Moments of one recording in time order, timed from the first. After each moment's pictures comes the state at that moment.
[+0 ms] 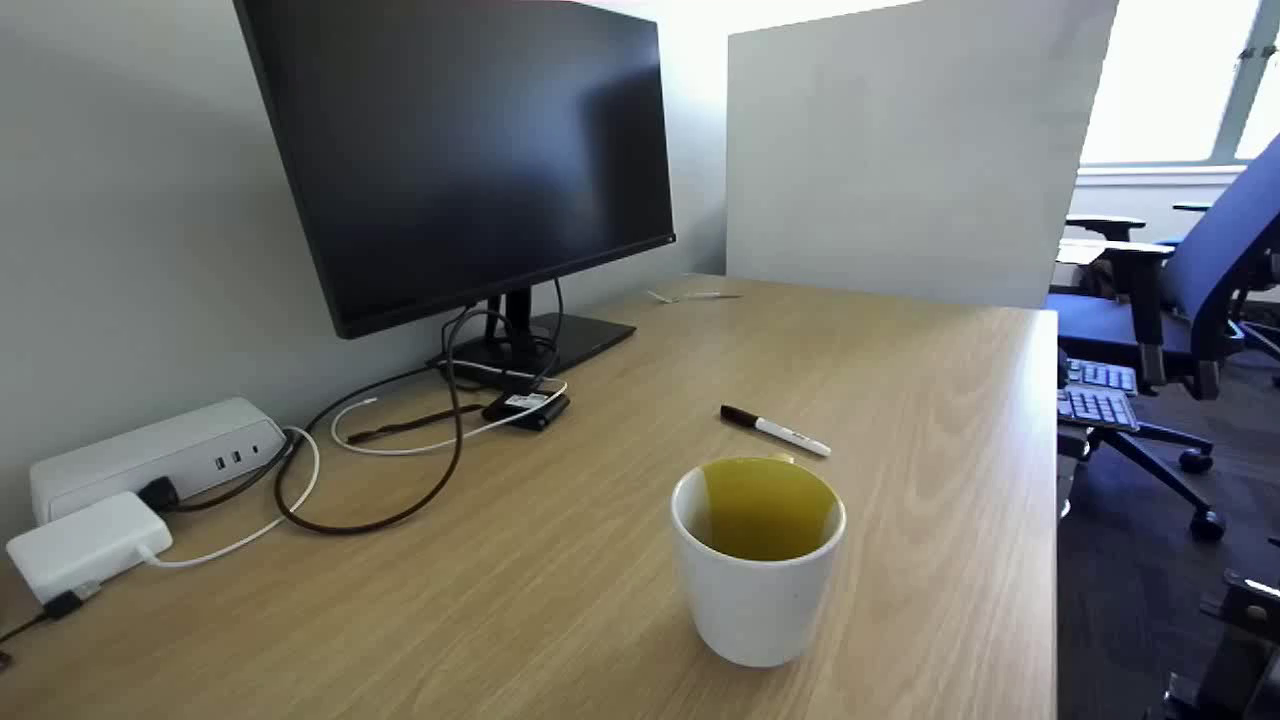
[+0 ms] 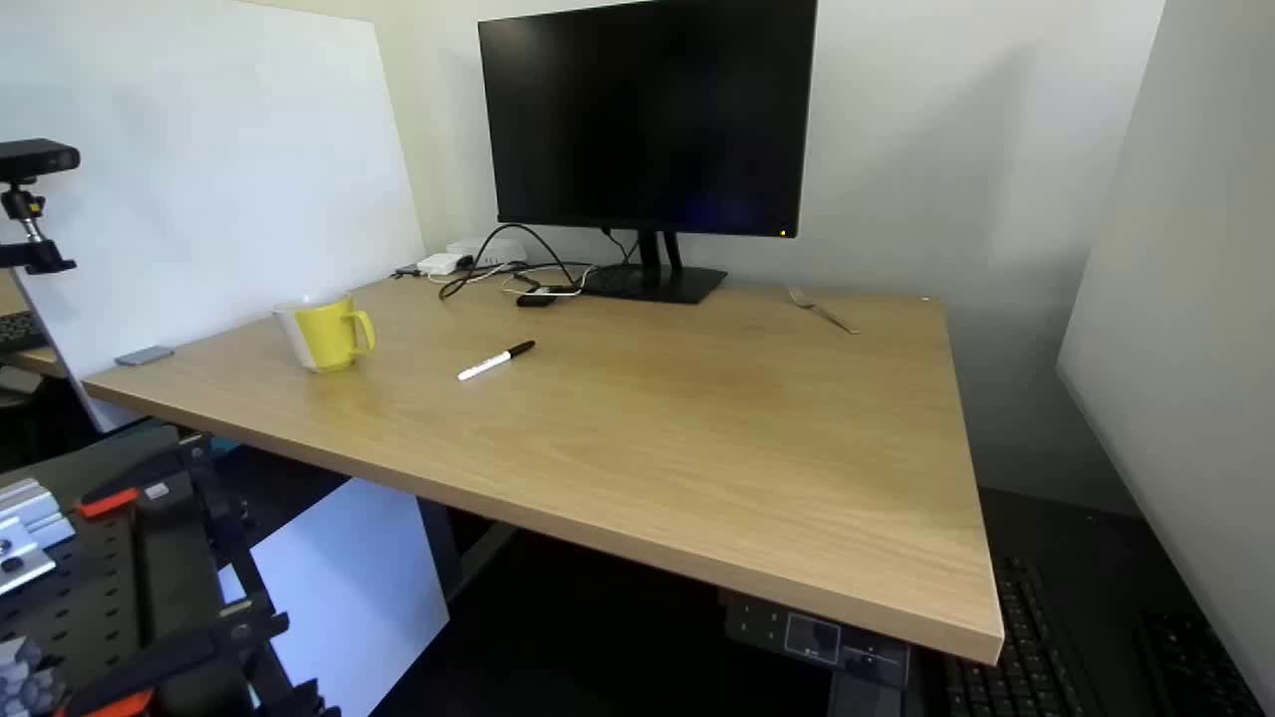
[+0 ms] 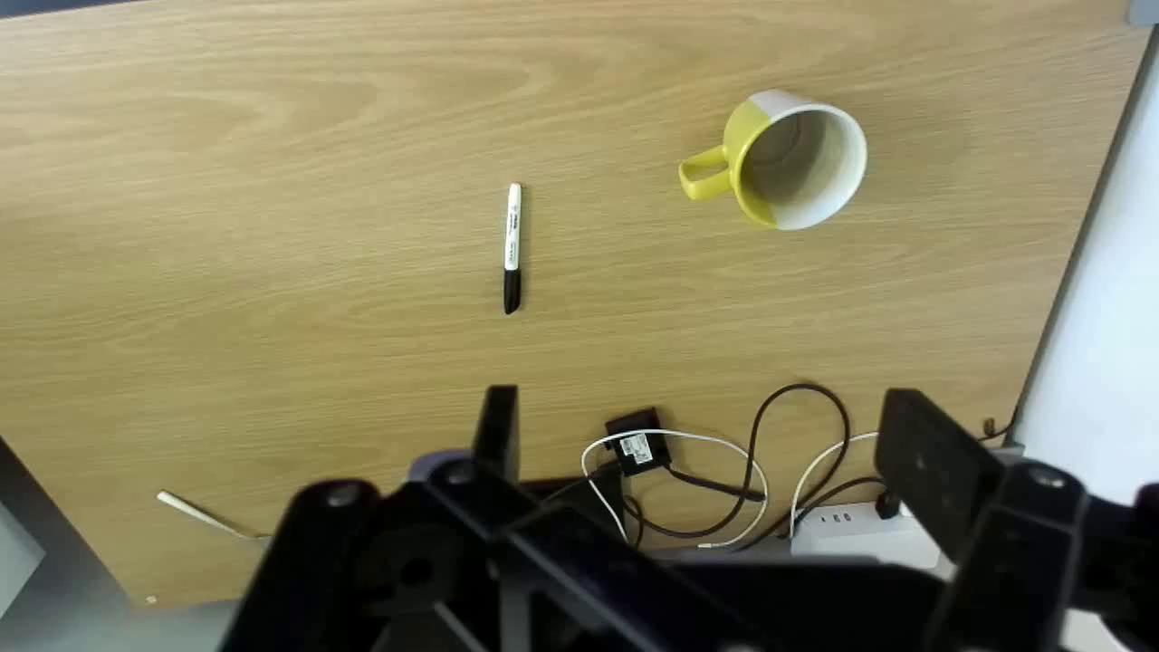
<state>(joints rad) 0.24 -0.79 0.19 -2.51 0.17 2.01 0.04</state>
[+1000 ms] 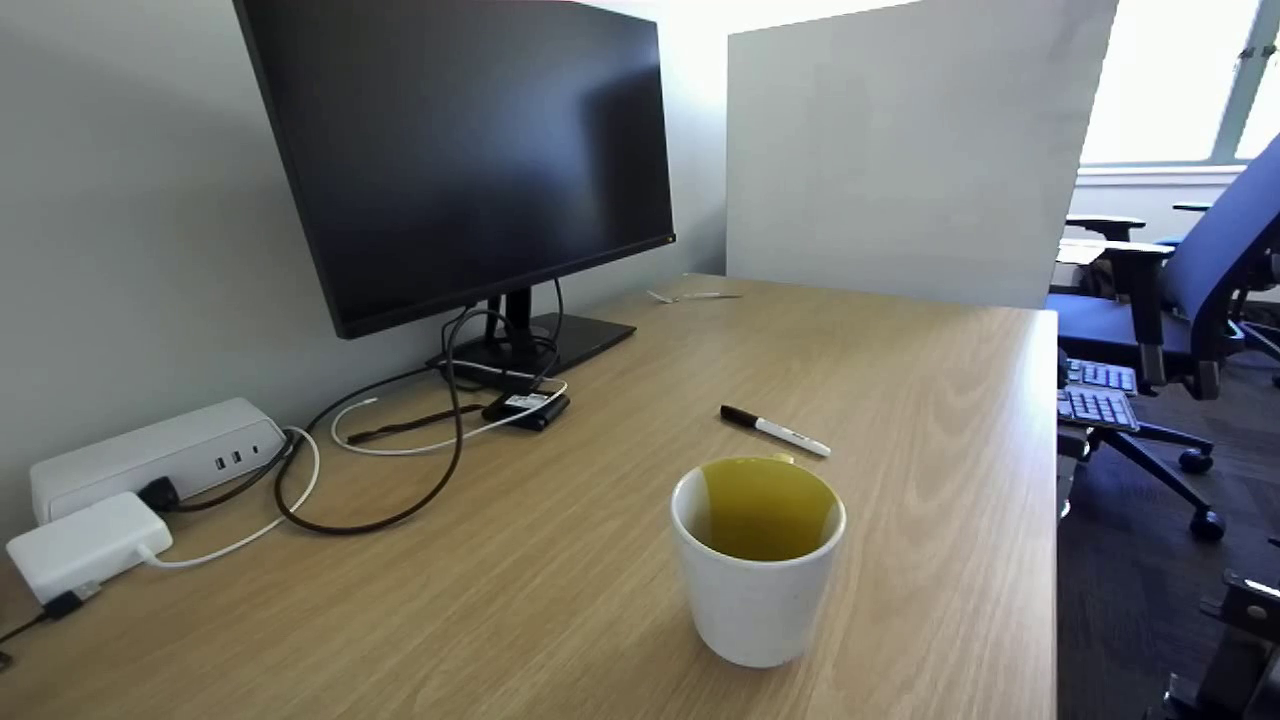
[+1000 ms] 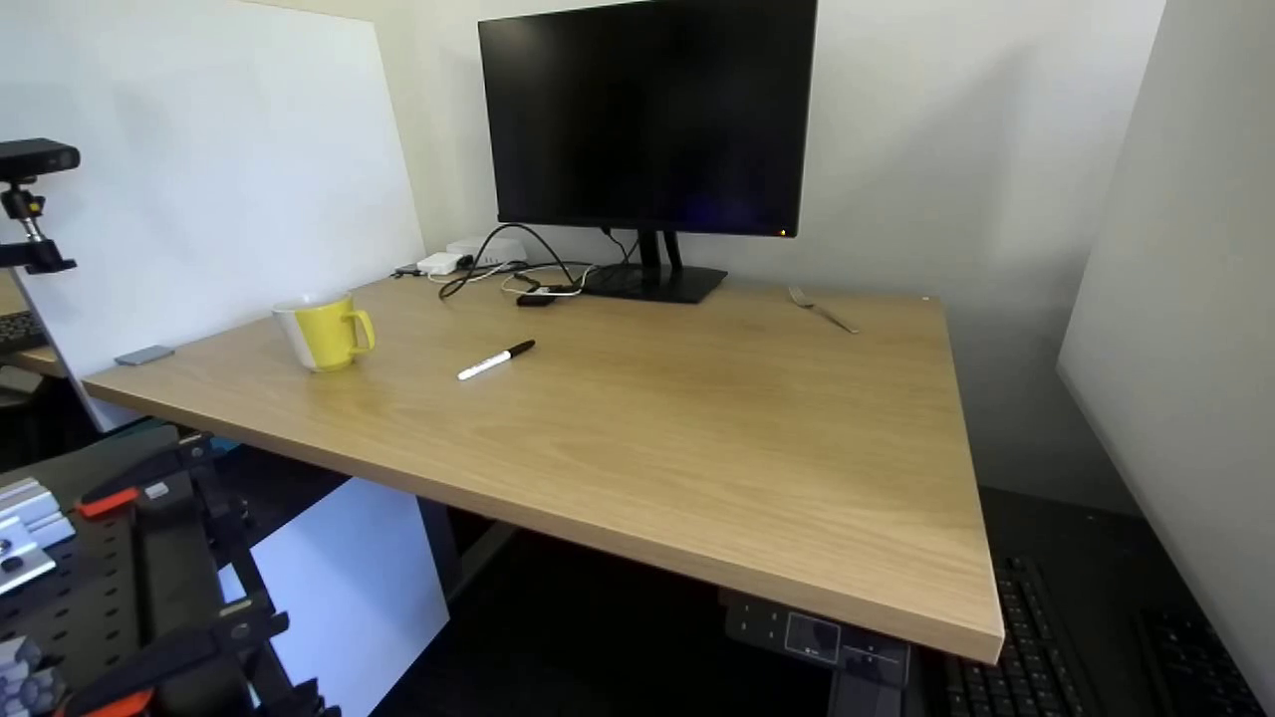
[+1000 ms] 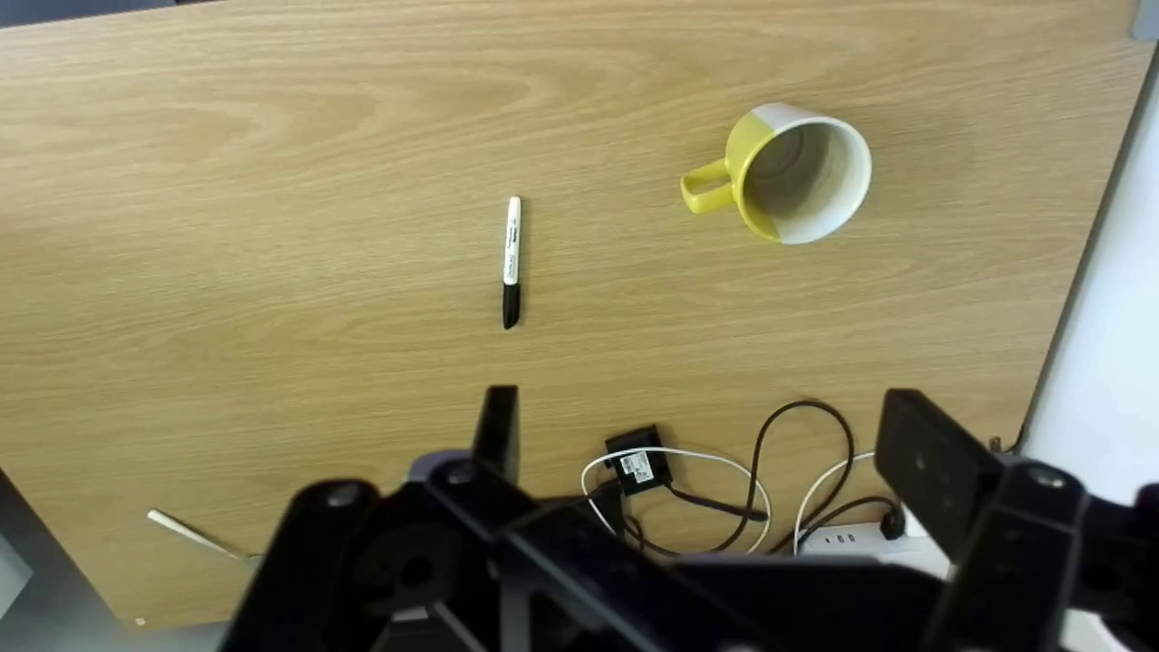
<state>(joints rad) 0.24 -0.76 0.19 -2.51 0.17 2.02 0.03</state>
